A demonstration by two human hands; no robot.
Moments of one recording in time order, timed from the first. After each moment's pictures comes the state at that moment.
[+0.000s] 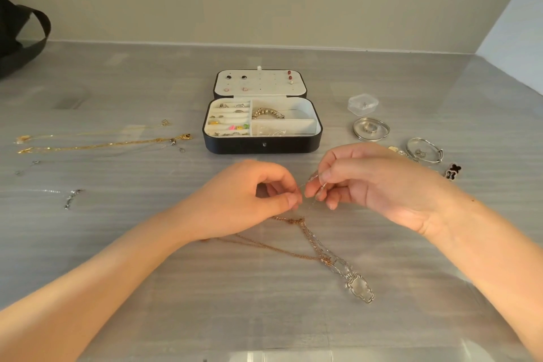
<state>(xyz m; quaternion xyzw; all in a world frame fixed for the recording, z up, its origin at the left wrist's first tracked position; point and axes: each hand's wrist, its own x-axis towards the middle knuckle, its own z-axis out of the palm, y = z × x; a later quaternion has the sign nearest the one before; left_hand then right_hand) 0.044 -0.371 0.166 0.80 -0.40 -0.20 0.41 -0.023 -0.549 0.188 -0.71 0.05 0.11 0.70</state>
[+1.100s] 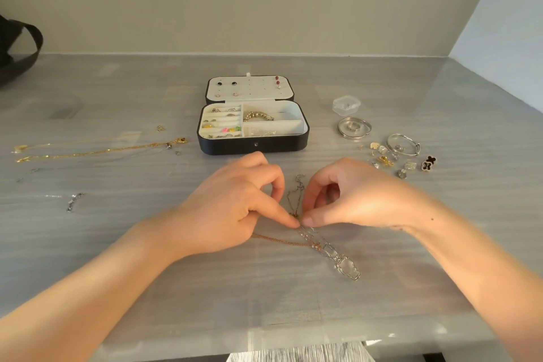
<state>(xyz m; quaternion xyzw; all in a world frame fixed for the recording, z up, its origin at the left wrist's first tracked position) 0.051 -0.356 0.146 0.74 -0.63 0.08 0.22 -0.041 -0.538 0.187 -0.93 0.04 0.11 0.36</state>
